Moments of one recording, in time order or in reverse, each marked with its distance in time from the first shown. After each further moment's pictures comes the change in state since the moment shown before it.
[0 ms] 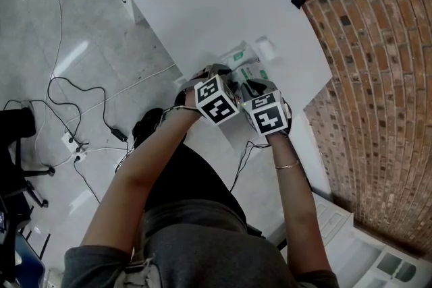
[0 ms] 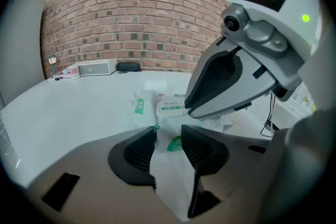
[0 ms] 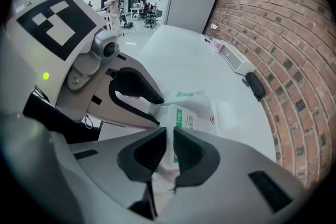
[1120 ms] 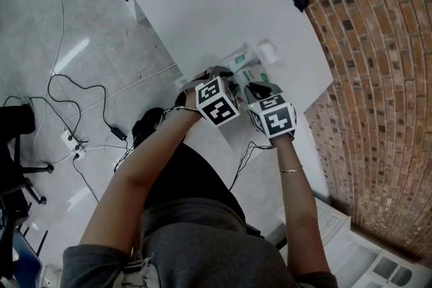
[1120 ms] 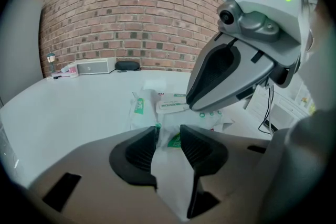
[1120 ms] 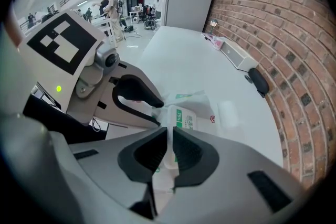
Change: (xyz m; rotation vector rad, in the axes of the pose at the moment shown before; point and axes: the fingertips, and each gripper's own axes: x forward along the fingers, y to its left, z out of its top) left arm 0.002 0.000 0.000 -0.007 0.004 -0.015; right arm -0.006 -0.006 0.002 0.029 -0.008 0.061
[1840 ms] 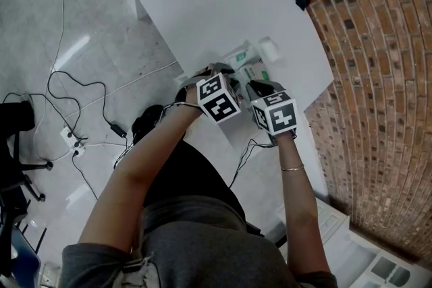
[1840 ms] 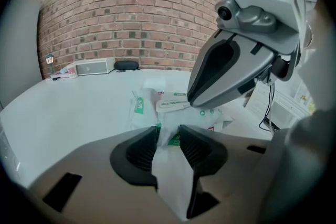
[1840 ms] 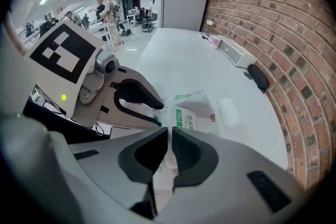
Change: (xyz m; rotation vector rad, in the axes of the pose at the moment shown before) left arm 0.001 0.000 -0.001 0.016 0.011 -0.002; right arm -0.003 0.000 0.000 0.054 -0.008 0.026
